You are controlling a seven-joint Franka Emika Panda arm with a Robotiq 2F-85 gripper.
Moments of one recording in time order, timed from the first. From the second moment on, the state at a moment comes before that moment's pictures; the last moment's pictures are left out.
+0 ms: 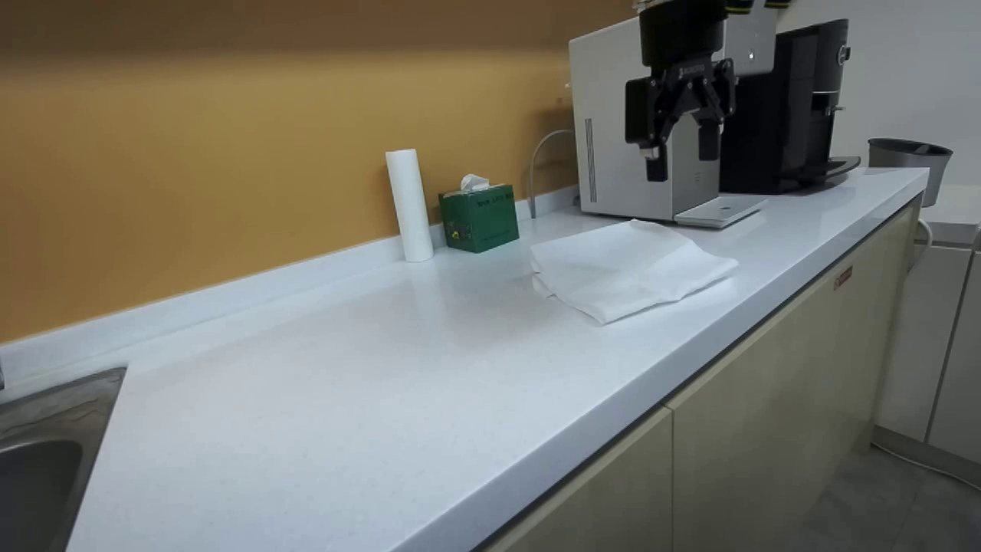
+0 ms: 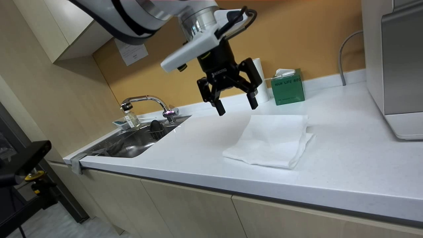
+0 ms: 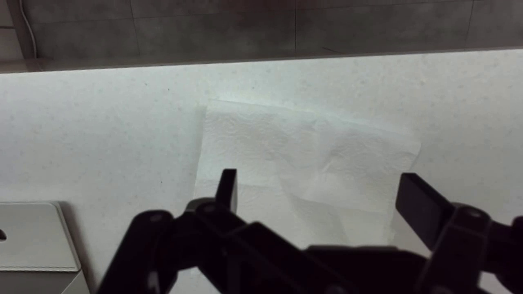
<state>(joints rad) -0.05 -0.06 0.04 -2.29 -0.10 2.26 0.10</state>
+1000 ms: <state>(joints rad) -0.05 0.22 -0.01 -2.22 -0.10 2.48 0.15</state>
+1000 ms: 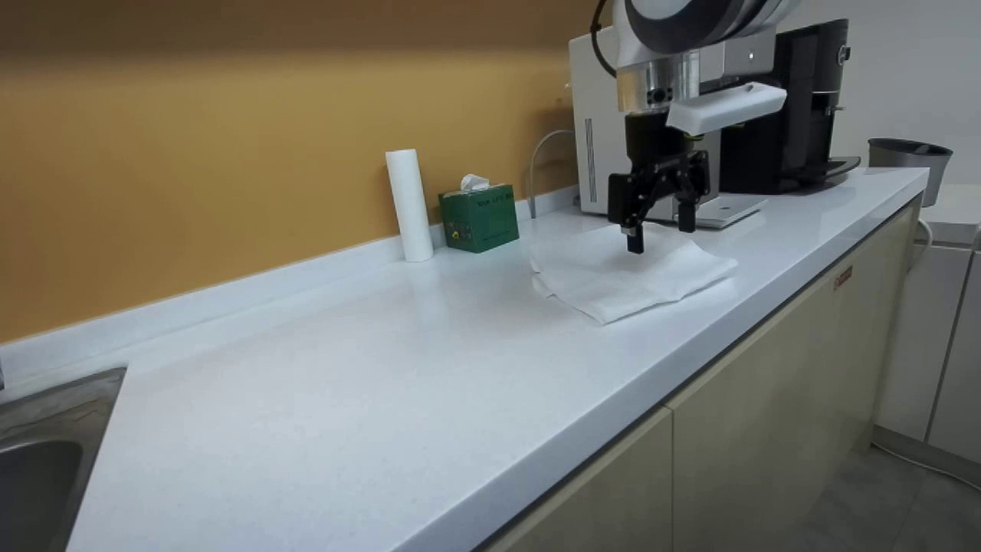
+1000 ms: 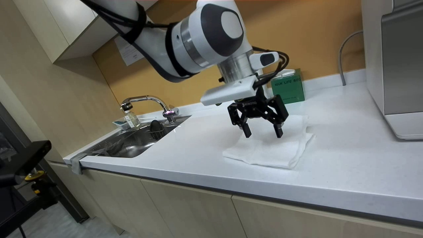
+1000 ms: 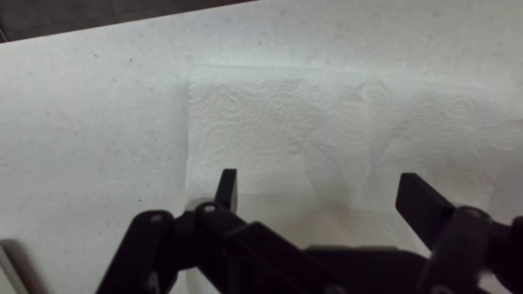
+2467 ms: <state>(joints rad) -0.03 0.42 -0.11 -2.05 -0.04 2.54 0.18</state>
